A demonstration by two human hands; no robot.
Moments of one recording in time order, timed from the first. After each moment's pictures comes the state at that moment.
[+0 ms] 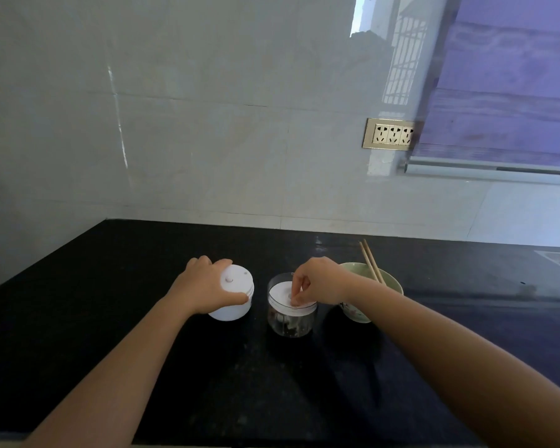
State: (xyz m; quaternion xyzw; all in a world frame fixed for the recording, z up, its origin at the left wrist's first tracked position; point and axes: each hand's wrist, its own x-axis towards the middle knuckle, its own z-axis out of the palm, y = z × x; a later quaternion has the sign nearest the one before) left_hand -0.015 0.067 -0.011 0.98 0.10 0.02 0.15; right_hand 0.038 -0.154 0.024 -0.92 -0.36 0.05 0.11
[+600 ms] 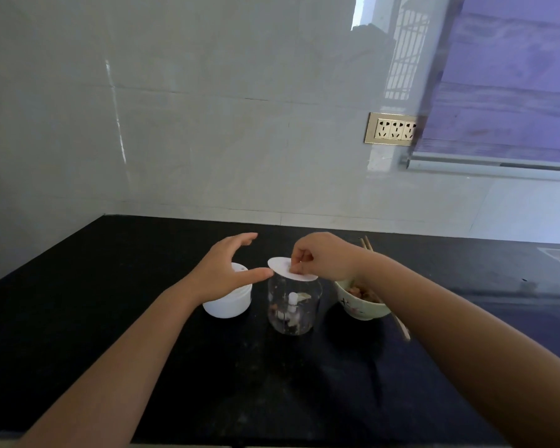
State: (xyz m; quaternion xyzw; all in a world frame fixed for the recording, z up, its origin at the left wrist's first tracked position) left_hand -0.016 0.052 0.004 0.91 -0.05 0.11 0.39; right_hand 0.045 -0.153 0.056 -0.91 -0.39 0.03 0.11
